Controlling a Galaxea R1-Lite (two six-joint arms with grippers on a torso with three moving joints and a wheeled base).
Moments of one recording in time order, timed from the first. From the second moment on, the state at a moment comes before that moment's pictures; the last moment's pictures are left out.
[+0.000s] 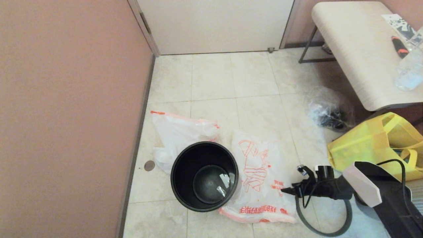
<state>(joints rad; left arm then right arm) 0.00 0.00 0.00 -0.03 -0.03 0.06 -0.10 3.04 -1.80 -0.38 0.75 -0.30</state>
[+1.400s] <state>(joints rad) 0.00 0.00 0.00 -0.03 -0.03 0.06 -0.10 2.75 -1.58 -0.25 0.76 -0.33</state>
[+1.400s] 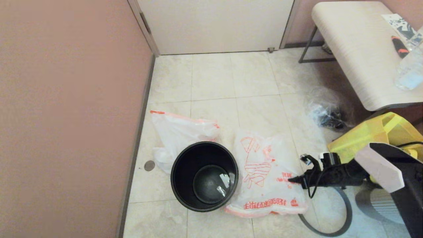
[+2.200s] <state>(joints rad) 0.00 0.00 0.00 -0.03 -0.03 0.06 0.08 1.84 -1.55 0.71 0.64 -0.18</state>
